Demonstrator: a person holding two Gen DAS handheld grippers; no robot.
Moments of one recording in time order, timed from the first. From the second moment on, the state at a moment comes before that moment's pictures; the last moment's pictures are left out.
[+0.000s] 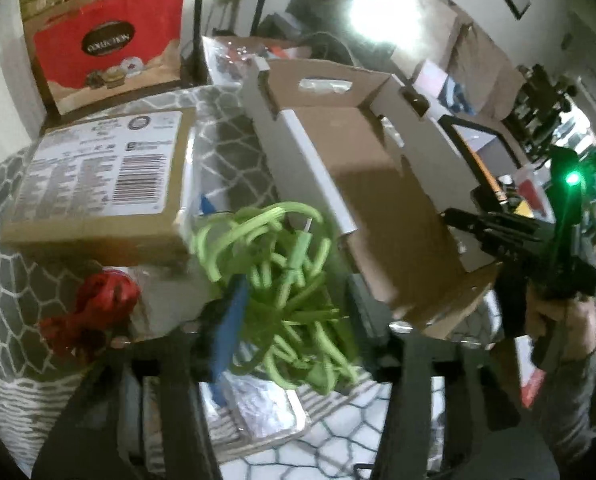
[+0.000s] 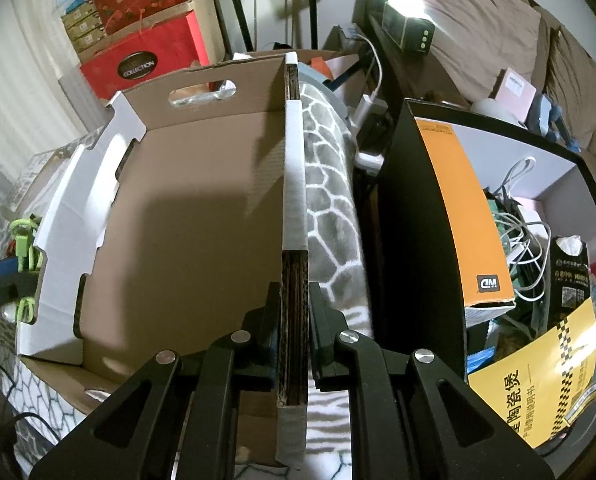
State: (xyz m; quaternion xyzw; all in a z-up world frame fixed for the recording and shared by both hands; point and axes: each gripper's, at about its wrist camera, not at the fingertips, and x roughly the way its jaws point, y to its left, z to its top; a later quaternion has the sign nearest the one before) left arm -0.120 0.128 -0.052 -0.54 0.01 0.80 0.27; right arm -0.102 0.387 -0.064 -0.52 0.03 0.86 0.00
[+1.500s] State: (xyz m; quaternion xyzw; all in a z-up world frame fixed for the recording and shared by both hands) left arm -0.166 0.236 0.011 -0.52 0.01 0.79 0.31; right arm -0.089 0.384 -0.060 -0.51 0.02 0.86 -0.01
